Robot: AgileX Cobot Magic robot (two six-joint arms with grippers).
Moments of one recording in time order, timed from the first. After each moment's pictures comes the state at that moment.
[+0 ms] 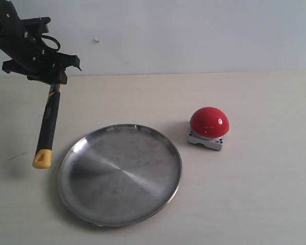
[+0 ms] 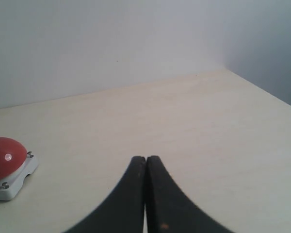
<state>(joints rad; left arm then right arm) -0.18 2.10 -1.67 -0.14 0.66 -0.03 -0.21 0.01 0.00 -0.05 0.27 0.14</state>
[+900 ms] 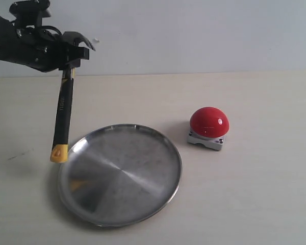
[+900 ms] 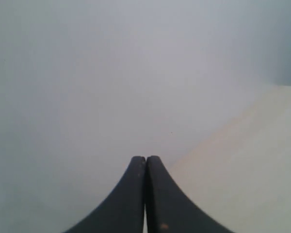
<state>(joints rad) -0.27 1.83 -1.29 -0.50 0.21 0.35 -0.21 0.01 0.00 0.28 0.00 0.35</state>
